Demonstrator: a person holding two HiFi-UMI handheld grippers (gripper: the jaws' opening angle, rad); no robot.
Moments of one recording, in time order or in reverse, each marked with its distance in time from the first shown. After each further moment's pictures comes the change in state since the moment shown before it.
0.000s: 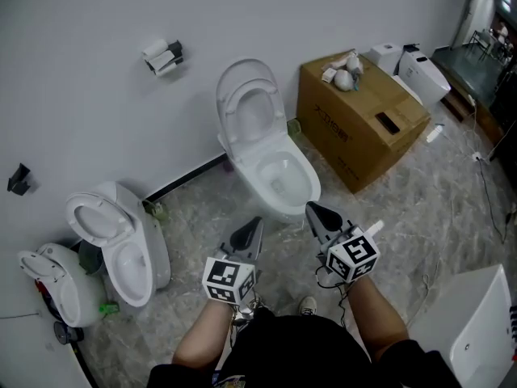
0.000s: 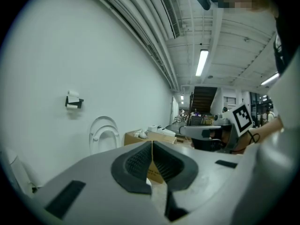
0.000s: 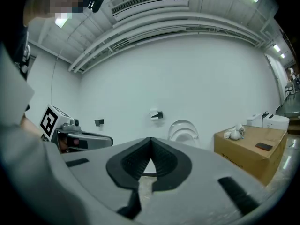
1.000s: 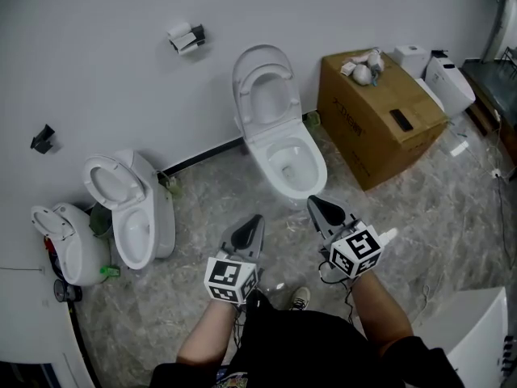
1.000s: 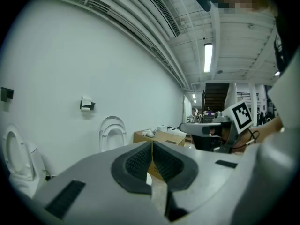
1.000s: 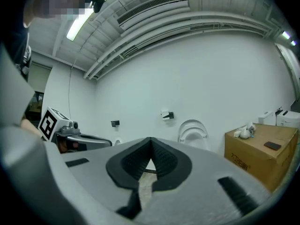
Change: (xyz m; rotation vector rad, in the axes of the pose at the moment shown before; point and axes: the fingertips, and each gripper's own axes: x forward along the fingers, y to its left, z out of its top) left arm -0.039 -0.094 -0.028 0.001 -0.012 0.189; right arm -0.085 0.000 -0.011 -0.004 -0.021 0.179
